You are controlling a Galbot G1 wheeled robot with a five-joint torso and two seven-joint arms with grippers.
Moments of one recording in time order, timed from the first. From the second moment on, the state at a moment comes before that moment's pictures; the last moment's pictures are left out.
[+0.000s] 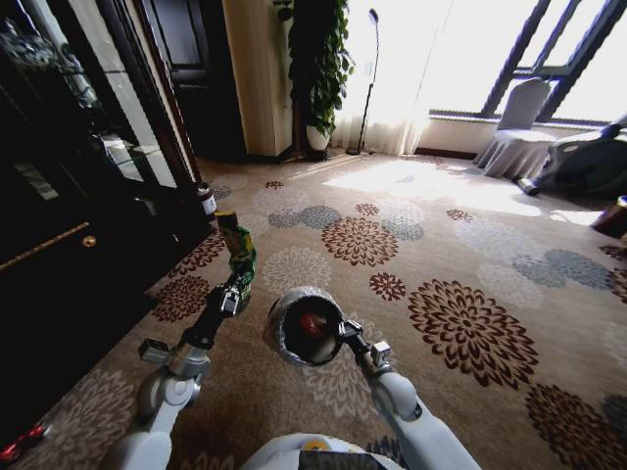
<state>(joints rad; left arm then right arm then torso) 1.52 -1.22 -0.70 -2.11 -0.97 -0.15 0.65 -1.17 1.19 0.11 1.68 0.36 -0.05 0.03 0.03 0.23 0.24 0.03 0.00</state>
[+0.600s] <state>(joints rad) 1.39 -1.20 -0.48 -2.02 -0.98 -0.11 0.69 -0.86 1.11 -0.03 1.54 0.47 -0.15 0.06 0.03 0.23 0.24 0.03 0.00</state>
